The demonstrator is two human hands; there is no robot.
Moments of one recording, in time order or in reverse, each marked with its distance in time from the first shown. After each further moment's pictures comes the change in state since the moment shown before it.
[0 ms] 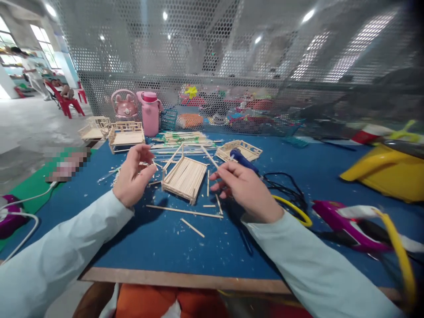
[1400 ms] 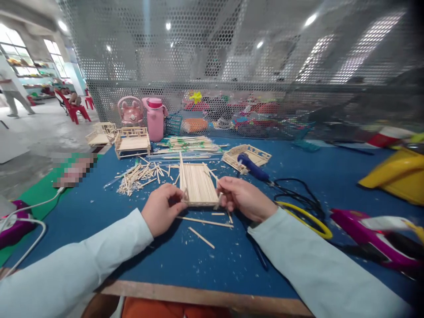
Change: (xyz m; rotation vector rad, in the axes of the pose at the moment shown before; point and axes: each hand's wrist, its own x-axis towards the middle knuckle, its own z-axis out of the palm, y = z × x) left_hand -0.028 -0.004 0.037 0.182 -0.306 -0.160; right_hand 0.023 0.030 0.006 0.384 -0.210 0.390
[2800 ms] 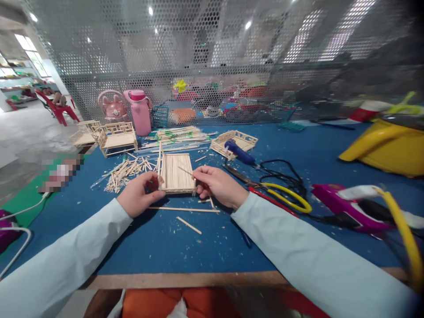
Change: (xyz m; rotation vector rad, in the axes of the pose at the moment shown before) left_hand 0.005 -0.012 -0.033 0.038 -0.200 -0.089; right_hand 0.002 0.004 0.025 0.056 -0.036 -0.047
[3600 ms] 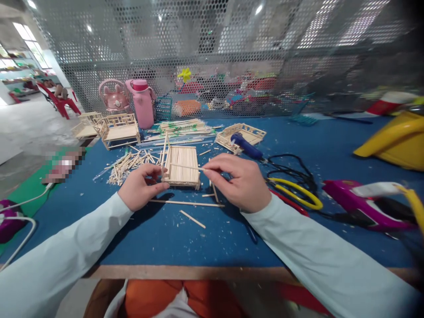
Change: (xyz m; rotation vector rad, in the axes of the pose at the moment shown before) left_hand 0.000 0.003 0.003 -0.154 0.156 -0.024; right_hand -0.030 -0.010 -0.017 -0.853 0.231 -1.024
